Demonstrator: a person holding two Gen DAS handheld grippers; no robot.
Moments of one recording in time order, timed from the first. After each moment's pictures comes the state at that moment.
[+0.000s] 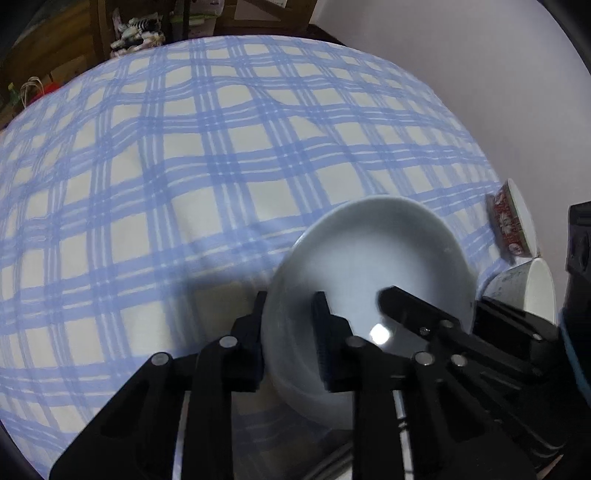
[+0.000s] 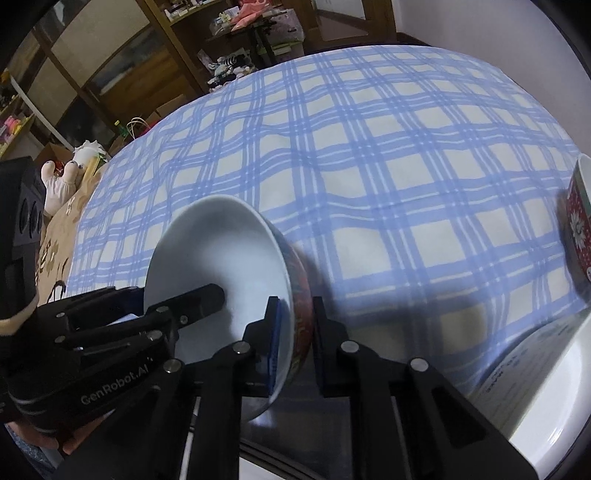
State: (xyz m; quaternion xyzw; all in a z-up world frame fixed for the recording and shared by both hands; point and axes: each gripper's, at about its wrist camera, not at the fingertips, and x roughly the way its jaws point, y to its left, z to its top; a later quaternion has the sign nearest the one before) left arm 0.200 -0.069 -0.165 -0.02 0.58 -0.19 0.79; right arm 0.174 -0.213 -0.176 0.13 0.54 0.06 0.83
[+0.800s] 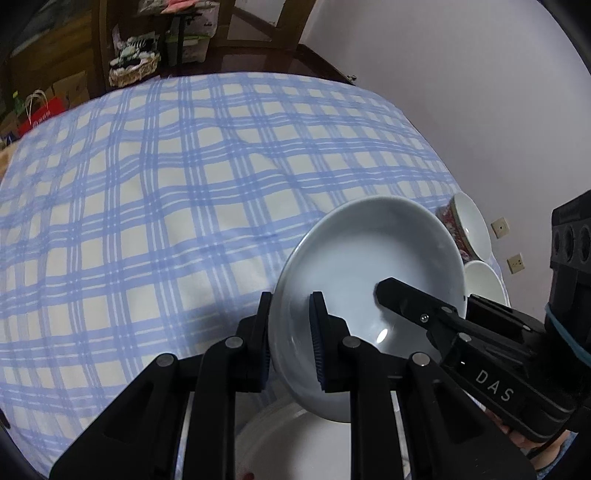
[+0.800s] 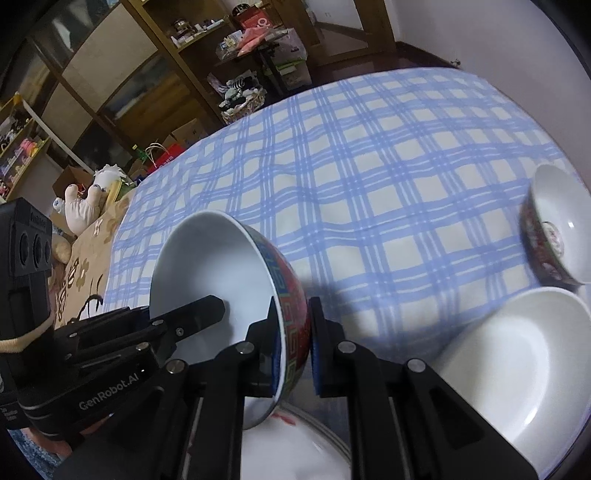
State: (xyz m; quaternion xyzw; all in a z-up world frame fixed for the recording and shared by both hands) left arm 0.163 -0.083 -0.100 -0.03 0.55 -0.21 0.81; right arm 0.139 -0.242 -0.112 0.17 0.50 0.07 0.84
